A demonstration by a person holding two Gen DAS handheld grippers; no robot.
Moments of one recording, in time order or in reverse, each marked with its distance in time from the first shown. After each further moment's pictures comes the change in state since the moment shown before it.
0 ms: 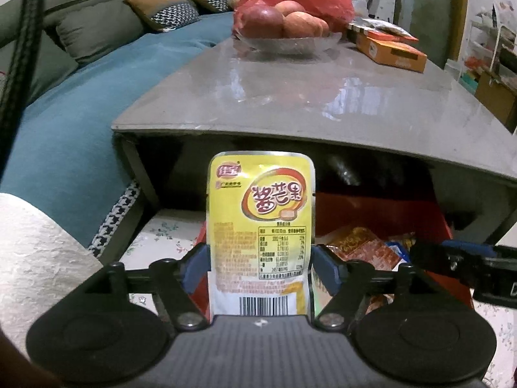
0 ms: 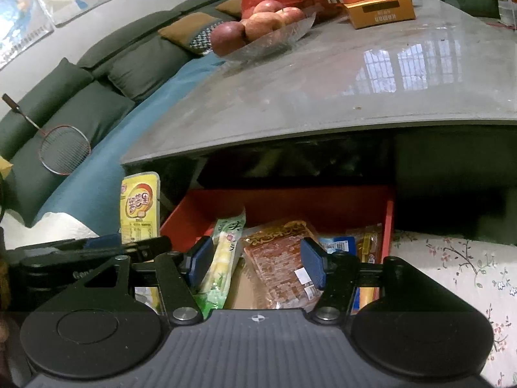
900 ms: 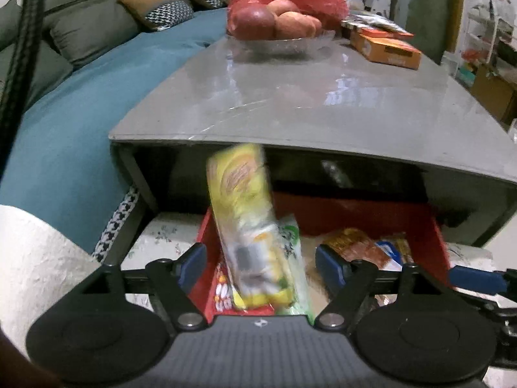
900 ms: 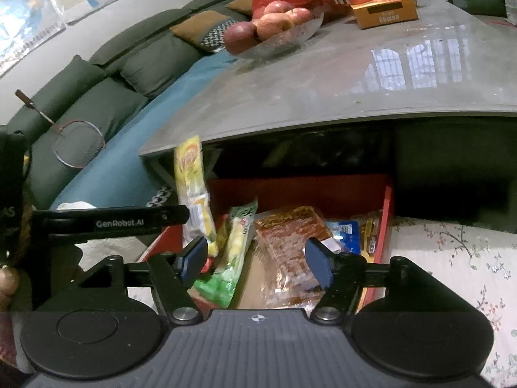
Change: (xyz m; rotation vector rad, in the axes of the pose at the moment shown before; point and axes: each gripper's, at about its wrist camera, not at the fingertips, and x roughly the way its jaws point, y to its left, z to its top) left arm -0.013 -0.009 0.010 0.030 0.029 -0.011; right arm -0.032 0.004 -0.014 -0.012 0.010 0.044
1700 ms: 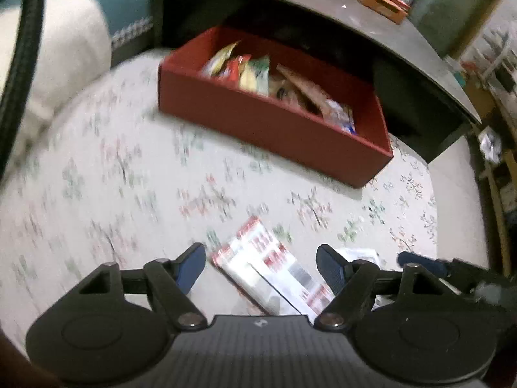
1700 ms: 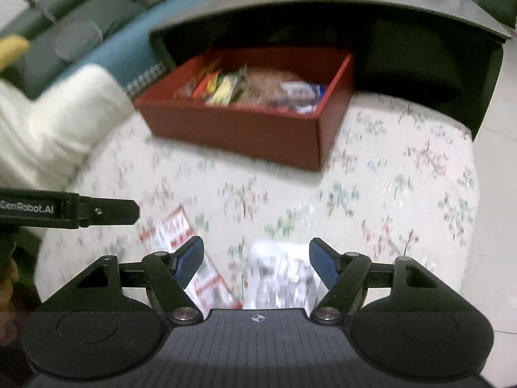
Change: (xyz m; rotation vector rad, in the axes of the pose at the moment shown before) left arm -0.081 -0.017 -0.176 -0.311 0.226 -0.158; right arm -0.059 0.012 -0.131 -0.180 0.249 -0.169
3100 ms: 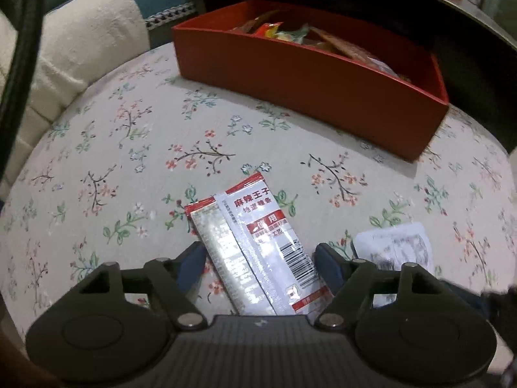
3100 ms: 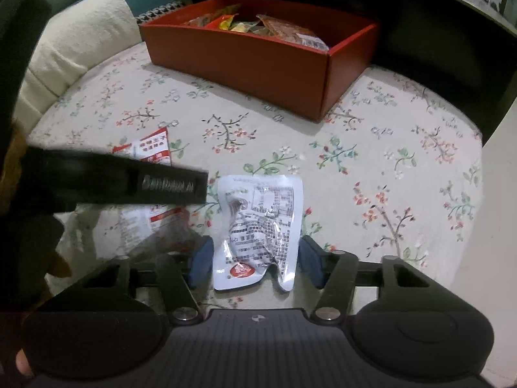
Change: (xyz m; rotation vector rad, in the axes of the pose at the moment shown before) left arm 0.069 -0.068 -0.045 -0.033 -0.069 0.358; right arm 0.020 -0.013 -0.025 -0.186 0.095 -0.030
